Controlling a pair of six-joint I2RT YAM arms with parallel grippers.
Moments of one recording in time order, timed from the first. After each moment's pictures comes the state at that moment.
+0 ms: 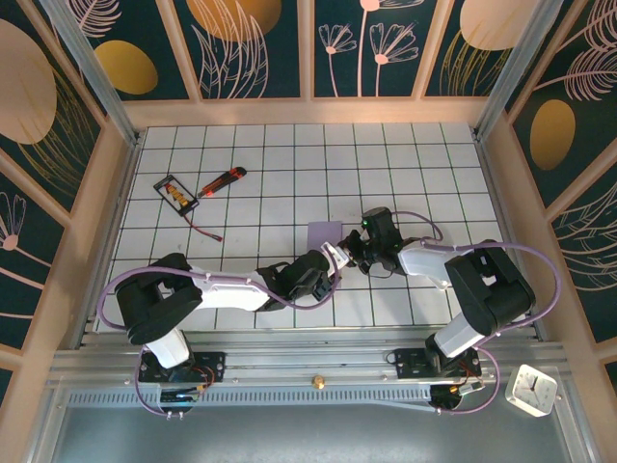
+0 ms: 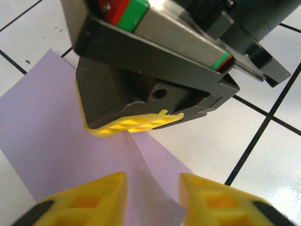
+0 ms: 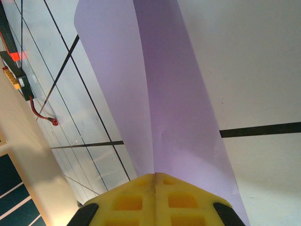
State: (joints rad) left arm -1.10 1.69 0.77 0.22 -0.21 -0.09; right arm 0.53 1.56 0.63 0.09 -0.45 1.19
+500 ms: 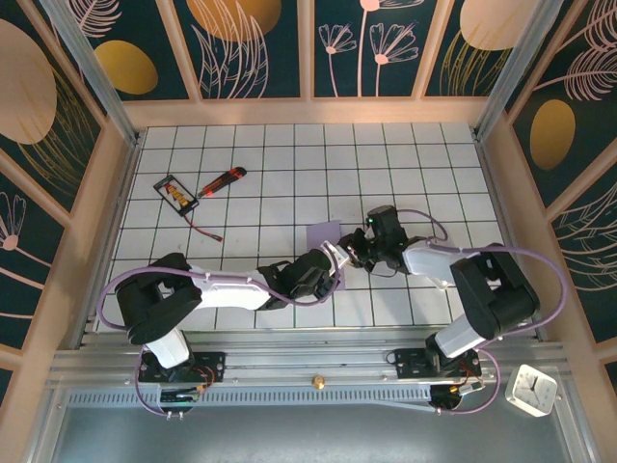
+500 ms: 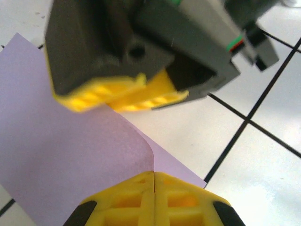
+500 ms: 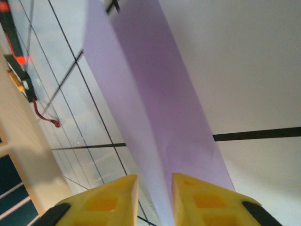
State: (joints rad) left arm -1.10 1.69 0.79 0.18 -0.14 -0.21; right arm 0.48 1.50 0.63 0.04 -0.47 1.12
